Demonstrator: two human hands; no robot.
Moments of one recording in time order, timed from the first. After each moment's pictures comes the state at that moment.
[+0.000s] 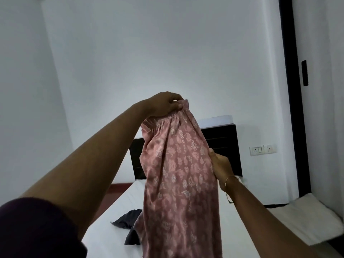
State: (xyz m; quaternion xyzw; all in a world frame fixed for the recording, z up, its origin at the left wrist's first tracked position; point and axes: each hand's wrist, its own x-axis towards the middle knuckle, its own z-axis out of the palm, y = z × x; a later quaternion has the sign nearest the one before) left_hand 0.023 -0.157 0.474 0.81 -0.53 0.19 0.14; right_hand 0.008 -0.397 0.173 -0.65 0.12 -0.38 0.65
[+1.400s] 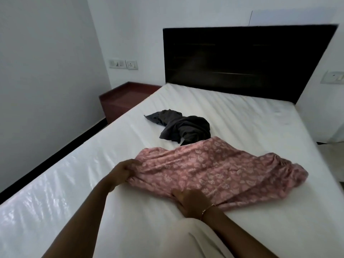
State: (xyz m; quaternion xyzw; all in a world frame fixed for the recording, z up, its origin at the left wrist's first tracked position) left_hand 0.140 0.174 -0.111 0.85 -0.08 -0.19 0.49; right_hand 0.039 -0.129 -0.278 -0.98 -0.18 -0.11 0.03
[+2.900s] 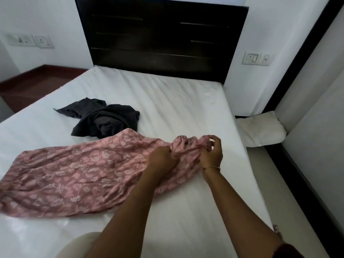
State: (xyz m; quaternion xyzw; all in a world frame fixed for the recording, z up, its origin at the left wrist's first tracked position) left_hand 0.047 -0.215 -0.126 0.92 -0.31 -0.02 0.25; right_hand -0.018 -0.401 -0.192 -0.67 0.40 -0.39 0.49
